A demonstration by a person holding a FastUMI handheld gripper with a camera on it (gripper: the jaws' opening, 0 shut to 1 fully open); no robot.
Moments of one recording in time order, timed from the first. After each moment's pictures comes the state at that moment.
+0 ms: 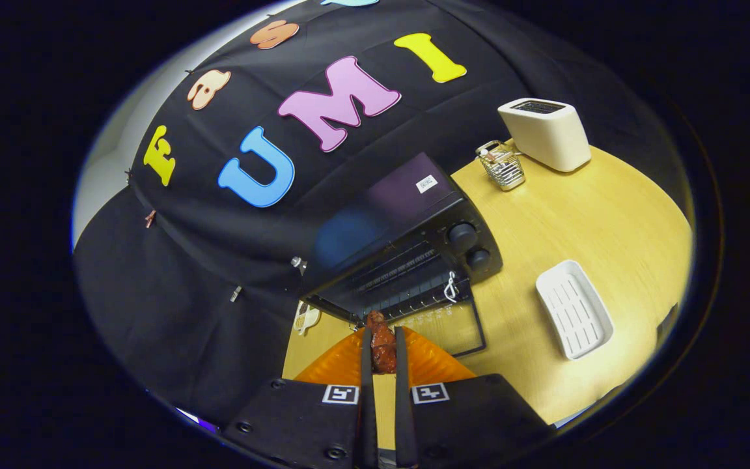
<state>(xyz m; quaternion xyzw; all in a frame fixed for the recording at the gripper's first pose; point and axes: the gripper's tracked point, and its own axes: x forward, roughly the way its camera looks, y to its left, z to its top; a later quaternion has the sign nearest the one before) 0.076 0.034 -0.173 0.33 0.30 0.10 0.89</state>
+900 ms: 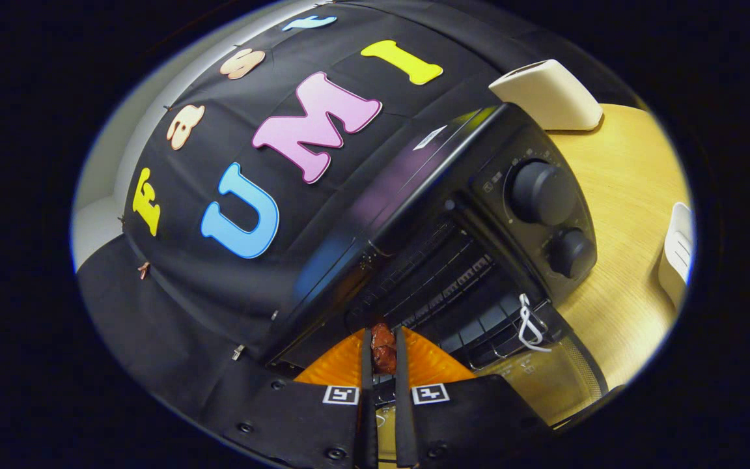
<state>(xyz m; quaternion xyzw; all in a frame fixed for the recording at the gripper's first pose) 0.210 0.092 -0.255 0.41 0.17 0.06 0.89</state>
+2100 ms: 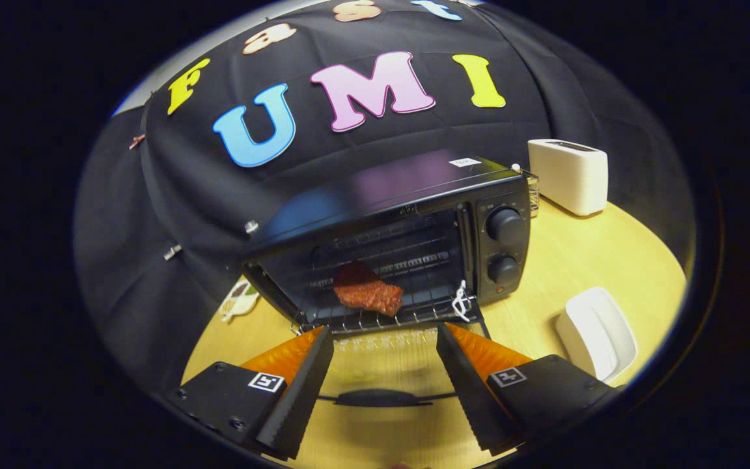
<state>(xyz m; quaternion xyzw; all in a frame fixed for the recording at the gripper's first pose) 0.104 0.076 -0.261 0.13 0.26 0.04 0.95</state>
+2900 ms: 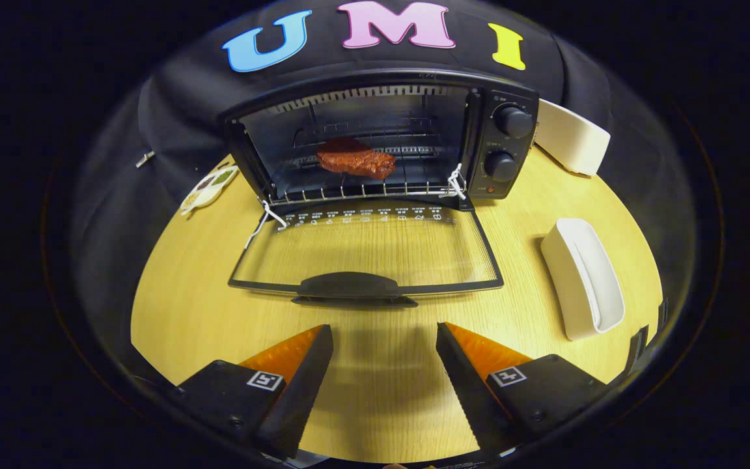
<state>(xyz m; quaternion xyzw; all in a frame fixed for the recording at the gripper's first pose) 0.029 0.085 -0.356 0.03 0.44 0.02 0.90</state>
